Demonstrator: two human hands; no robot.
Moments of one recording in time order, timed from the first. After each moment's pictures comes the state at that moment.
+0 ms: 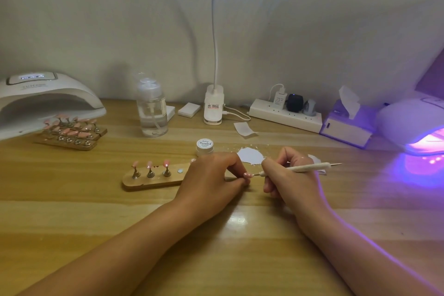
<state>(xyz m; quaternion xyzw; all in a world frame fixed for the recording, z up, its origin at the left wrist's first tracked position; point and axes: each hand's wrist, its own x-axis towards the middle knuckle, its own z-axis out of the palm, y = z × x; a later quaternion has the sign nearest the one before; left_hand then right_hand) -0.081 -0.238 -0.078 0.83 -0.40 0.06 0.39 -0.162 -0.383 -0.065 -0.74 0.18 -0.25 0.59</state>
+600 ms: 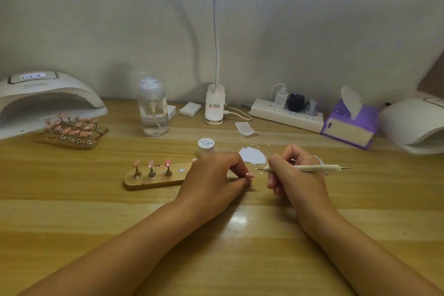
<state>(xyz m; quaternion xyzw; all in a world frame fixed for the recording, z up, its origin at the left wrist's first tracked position) -0.083 -0.238 -0.077 0.83 -0.41 0.08 0.38 -0.164 -0.380 -0.060 -0.70 0.17 -0.26 0.64</state>
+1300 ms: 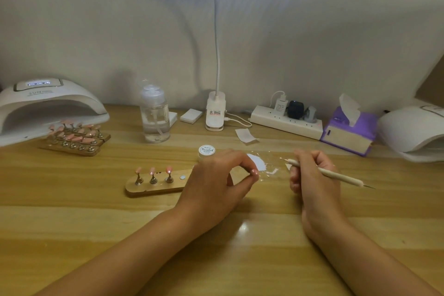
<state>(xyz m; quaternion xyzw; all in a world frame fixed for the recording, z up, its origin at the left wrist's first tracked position) -0.088 -0.238 -0.069 0.77 -0.44 0.14 0.45 -0.161 -0.392 -0.058 -0.61 0.24 -0.35 0.67</state>
